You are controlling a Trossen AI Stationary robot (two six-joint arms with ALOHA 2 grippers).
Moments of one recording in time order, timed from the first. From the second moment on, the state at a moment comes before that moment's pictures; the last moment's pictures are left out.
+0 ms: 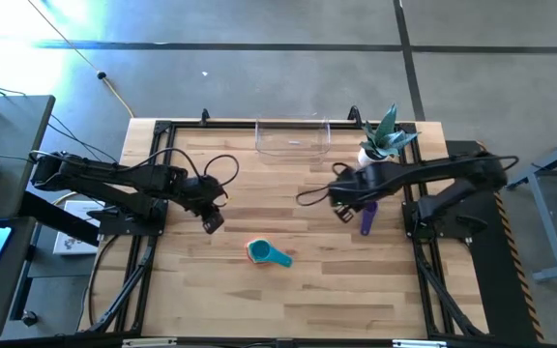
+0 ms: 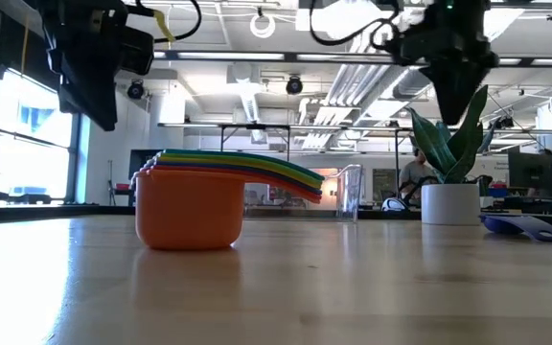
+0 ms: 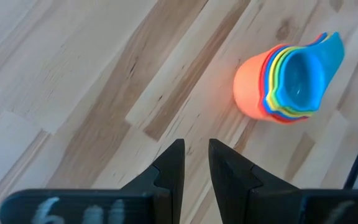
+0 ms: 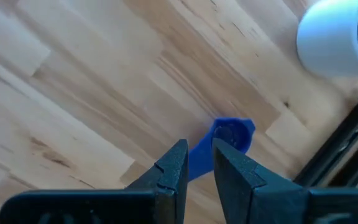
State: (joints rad) left arm -0.04 1.08 0.77 -0.75 0.06 -0.72; right arm 0.07 1.48 1.24 -1.33 0.24 0.90
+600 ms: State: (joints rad) left arm -0.04 1.08 0.77 -0.69 -0.03 -0.81; right arm 0.05 1.22 0.84 -1.07 0.20 1.14
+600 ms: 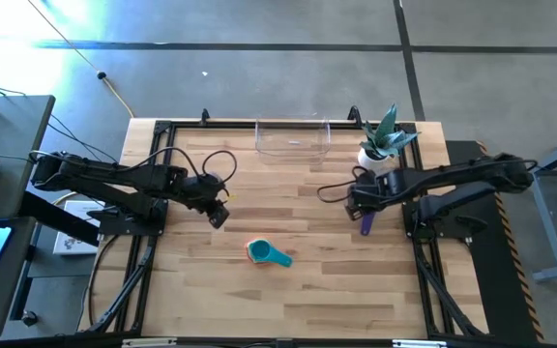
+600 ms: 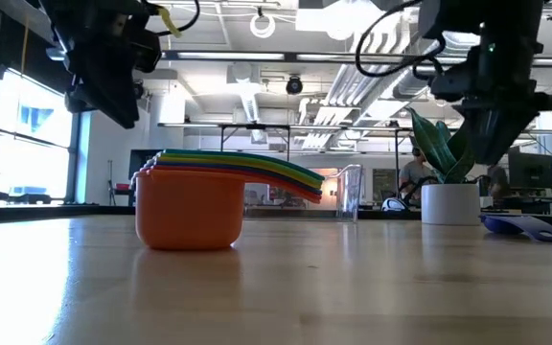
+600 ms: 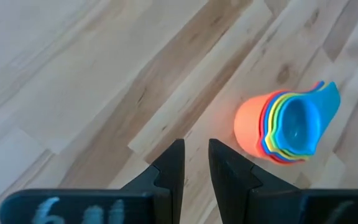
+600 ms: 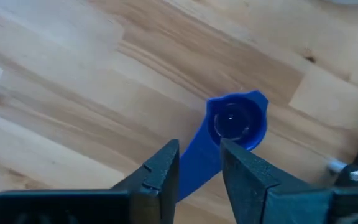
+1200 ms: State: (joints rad) left arm -0.04 1.08 0.77 -0.69 -0.09 -0.89; right arm 0.05 1.23 0.67 -0.87 0.25 1.19
